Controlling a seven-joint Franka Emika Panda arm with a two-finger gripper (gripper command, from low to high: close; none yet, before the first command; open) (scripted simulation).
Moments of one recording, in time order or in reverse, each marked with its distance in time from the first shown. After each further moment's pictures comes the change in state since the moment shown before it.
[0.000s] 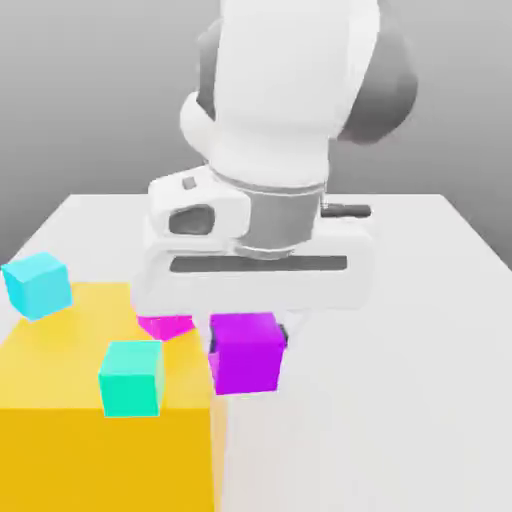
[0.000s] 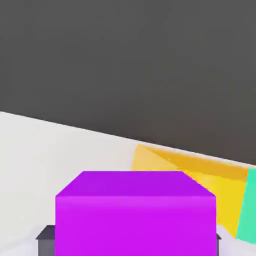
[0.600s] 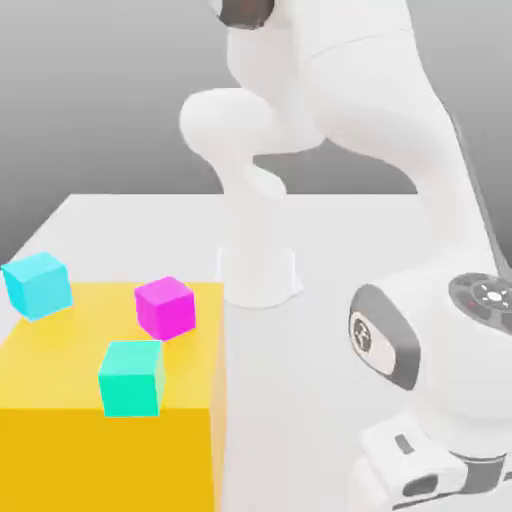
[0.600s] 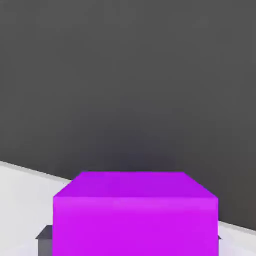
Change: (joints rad) arm 0.236 0.641 0.133 0.183 -0.071 0.445 0.388
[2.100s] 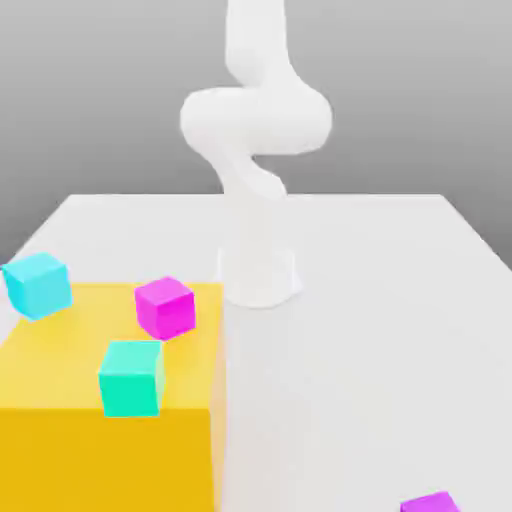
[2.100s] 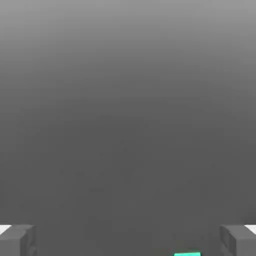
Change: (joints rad) arm -0.147 -1.231 -0.154 -0.166 0.168 -0.312 -0.164
